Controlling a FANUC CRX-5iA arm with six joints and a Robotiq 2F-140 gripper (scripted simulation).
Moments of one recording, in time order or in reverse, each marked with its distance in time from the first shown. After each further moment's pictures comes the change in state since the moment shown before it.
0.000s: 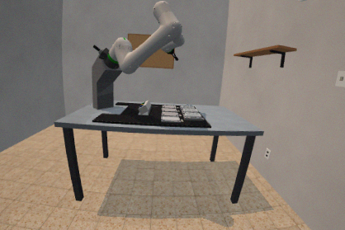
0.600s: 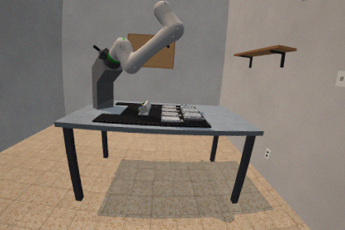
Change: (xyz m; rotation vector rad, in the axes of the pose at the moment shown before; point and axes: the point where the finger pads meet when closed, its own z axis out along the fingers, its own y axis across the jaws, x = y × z) arm 0.007 0.215 -0.021 -0.469 0.004 -0.007
